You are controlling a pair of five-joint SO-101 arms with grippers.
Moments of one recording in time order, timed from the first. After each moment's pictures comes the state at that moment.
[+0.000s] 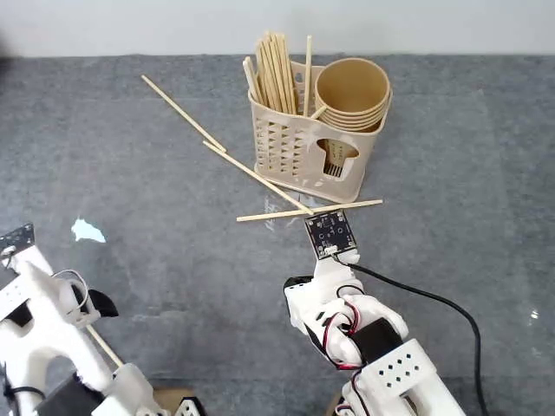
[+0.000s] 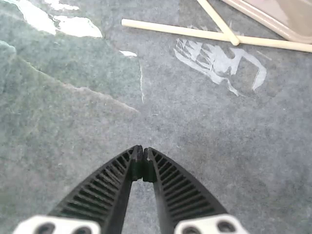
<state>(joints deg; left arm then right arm) -49.1 -18.5 53.4 70.1 -6.4 -33.0 -69.1 79.9 49.1 -13.2</state>
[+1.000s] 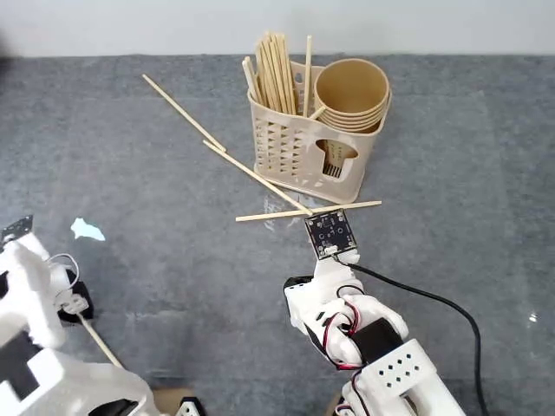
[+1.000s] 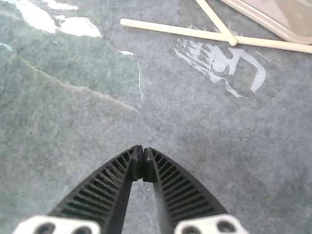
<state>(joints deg) -47.0 12.6 33.6 67.4 -2.4 -33.0 -69.1 79.9 49.1 -13.2</state>
